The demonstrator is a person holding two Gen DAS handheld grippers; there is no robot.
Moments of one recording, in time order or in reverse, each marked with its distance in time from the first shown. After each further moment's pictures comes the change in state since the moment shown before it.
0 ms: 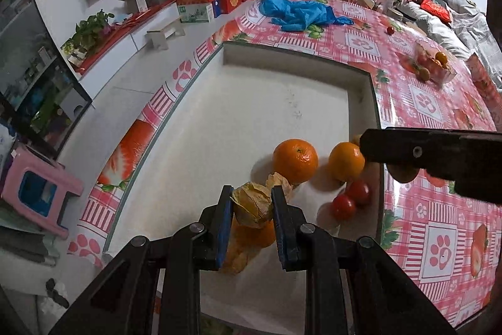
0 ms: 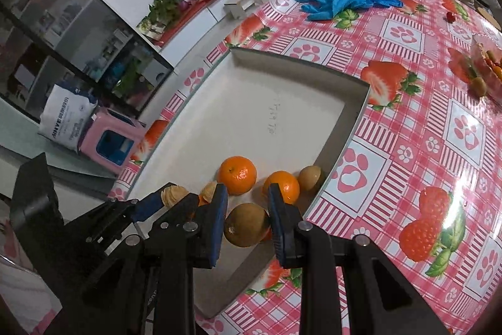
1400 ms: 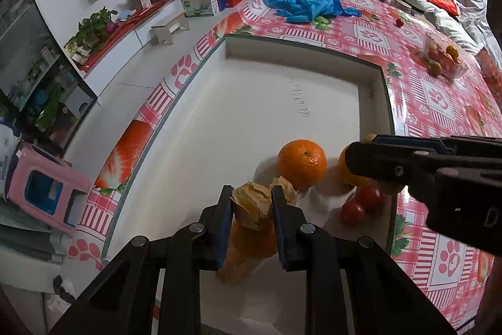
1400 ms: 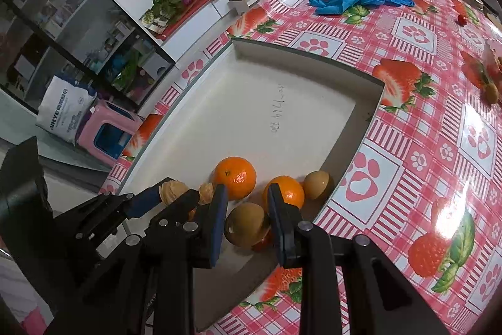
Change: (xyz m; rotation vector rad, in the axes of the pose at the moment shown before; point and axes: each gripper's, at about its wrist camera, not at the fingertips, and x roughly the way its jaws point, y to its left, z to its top) left arm 0.012 -0.003 0.005 0.002 0.033 0.039; right arm 0.023 0.002 0.001 -0.036 0.012 -0.005
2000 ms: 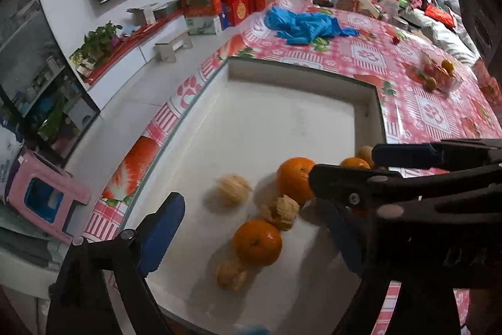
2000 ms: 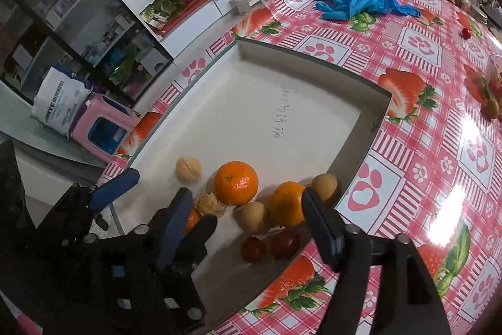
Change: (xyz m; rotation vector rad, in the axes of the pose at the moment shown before) left arm -0.012 -0.001 -0.002 -0.001 -0.086 -0.002; right arm 0.003 0.008 0.005 -0.038 -0.006 -0.032
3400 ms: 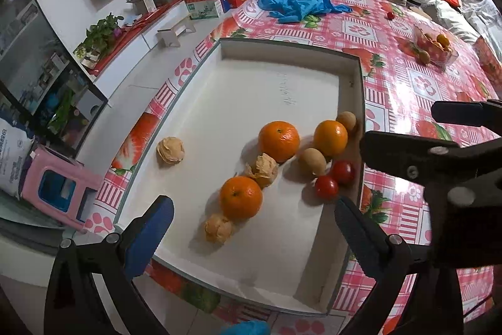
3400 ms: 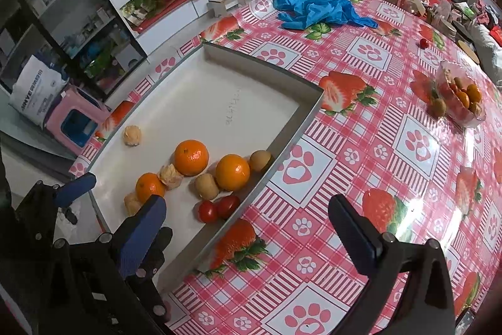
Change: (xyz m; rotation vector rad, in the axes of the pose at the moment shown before) left arm -0.023 -0.025 -0.013 0.031 0.093 0.056; right arm -0.045 -0.018 -0.020 -0.040 -0.008 -0.167
